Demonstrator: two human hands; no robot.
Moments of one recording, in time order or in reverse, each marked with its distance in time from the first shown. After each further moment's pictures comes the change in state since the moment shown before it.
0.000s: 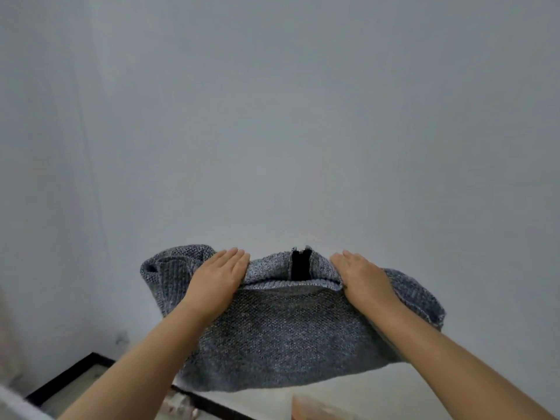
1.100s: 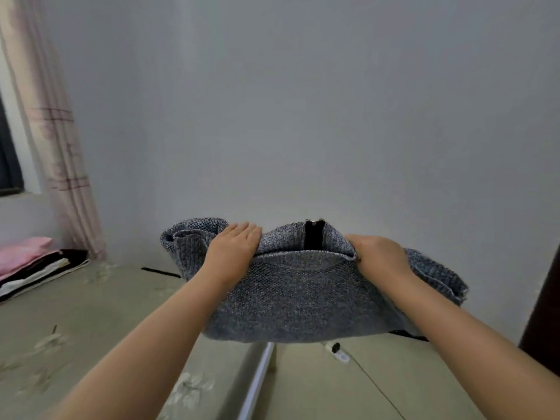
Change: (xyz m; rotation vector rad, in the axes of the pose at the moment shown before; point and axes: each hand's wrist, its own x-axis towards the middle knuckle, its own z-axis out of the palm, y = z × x) left_hand -0.607 -0.077 -0.351 -0.230 0.058 -0.057; right_hand -0.449 -0.487 -0.345 -0.165 -0.138 0.116
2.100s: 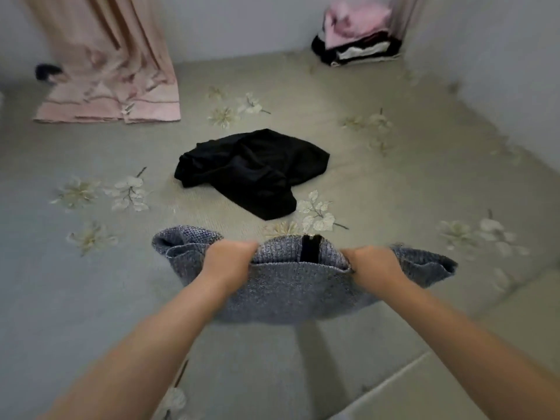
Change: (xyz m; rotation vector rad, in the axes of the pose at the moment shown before) left_hand -0.764 -0.296 -0.082 -0.121 -0.822 -0.979; right_hand -0.272 -0.730 0.144 -0.060 -0.709 -1.020
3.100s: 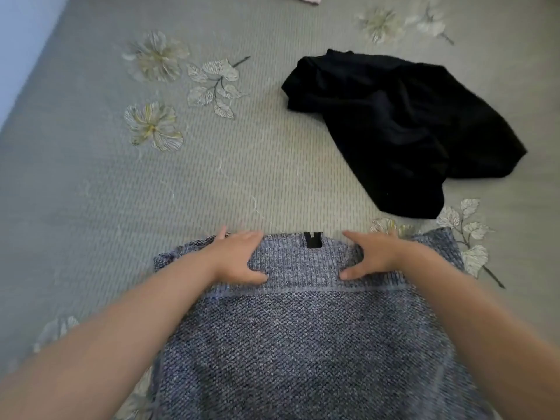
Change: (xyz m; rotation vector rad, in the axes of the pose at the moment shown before) left_hand 0.029 -0.164 0.186 -0.396 -0.534 -0.266; right_hand 0.275 -0.124 0.088 0.106 -0.602 -0.404
